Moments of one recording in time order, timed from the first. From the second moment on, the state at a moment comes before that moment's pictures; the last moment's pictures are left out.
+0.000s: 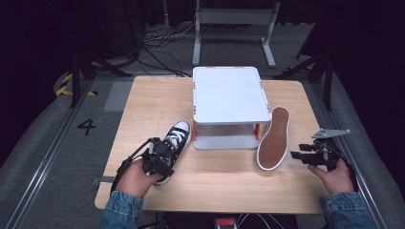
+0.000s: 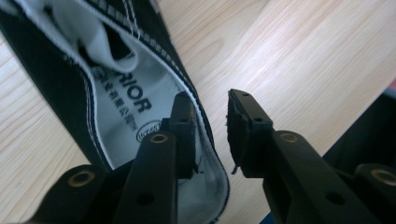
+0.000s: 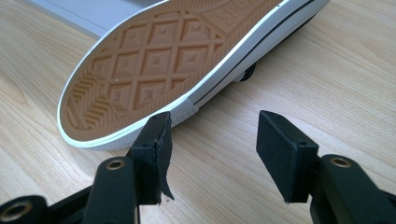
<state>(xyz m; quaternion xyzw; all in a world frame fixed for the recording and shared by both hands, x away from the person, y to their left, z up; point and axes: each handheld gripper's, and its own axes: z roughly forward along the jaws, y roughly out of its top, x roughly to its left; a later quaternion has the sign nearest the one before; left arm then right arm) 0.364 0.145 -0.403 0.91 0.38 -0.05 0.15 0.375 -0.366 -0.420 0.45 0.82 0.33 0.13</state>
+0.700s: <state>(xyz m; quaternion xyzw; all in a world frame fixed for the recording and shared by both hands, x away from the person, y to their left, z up) 0.379 0.157 -0.379 0.89 0.42 0.05 0.17 0.373 -0.368 -0.421 0.45 0.82 0.33 0.13</state>
